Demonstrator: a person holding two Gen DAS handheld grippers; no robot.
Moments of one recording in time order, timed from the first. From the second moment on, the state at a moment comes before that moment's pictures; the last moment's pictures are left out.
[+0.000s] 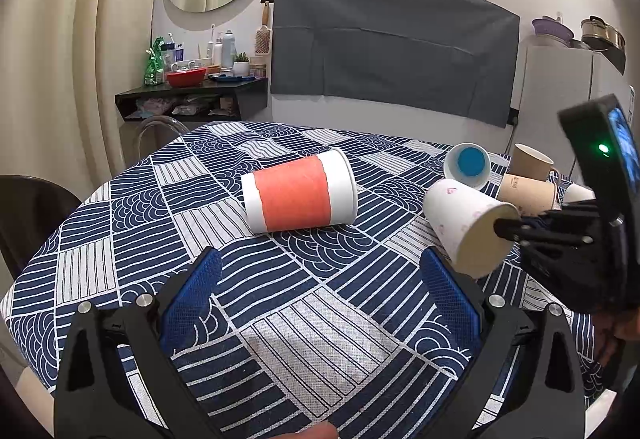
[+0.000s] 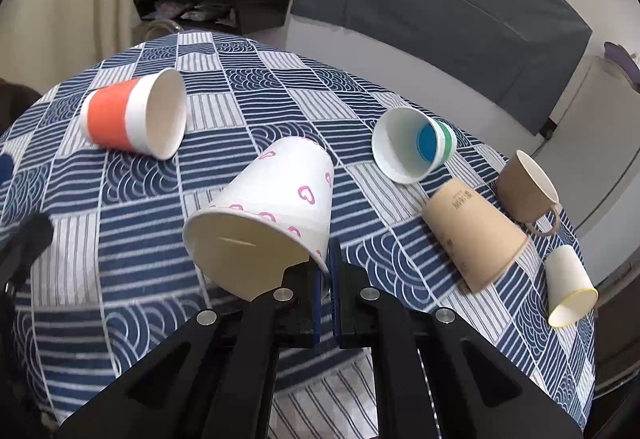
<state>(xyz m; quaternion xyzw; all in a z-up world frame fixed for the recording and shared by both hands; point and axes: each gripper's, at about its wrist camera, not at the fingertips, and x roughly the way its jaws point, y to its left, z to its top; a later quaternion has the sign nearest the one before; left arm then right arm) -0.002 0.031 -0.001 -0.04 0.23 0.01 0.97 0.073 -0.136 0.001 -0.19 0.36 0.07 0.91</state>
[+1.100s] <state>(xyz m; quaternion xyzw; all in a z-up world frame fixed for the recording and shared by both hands) 0.005 0.016 -0.001 0.01 0.25 0.02 0.97 0.009 -0.195 0.002 -0.16 0.36 0.08 0.91</state>
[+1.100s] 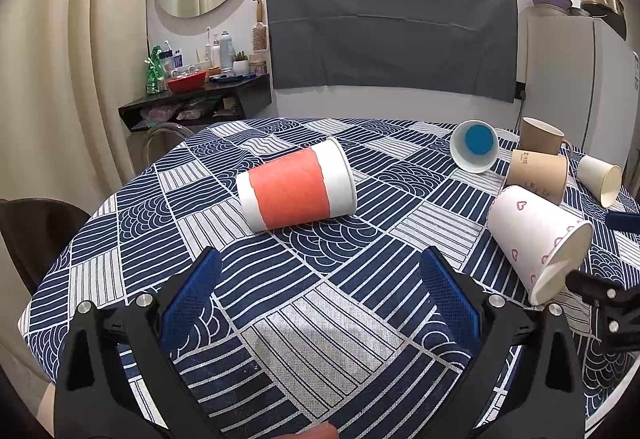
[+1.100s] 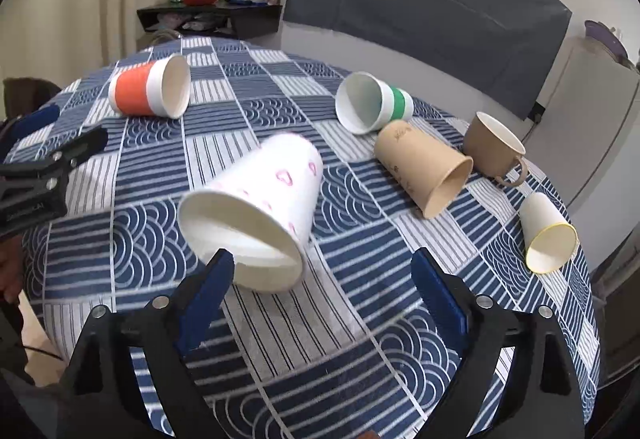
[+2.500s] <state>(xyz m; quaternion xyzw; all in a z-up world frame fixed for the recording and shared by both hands) 0.104 -0.074 0.042 0.00 0.44 -0.07 0.90 0.066 -0.347 -0.027 0.05 0.42 0.00 0.91</state>
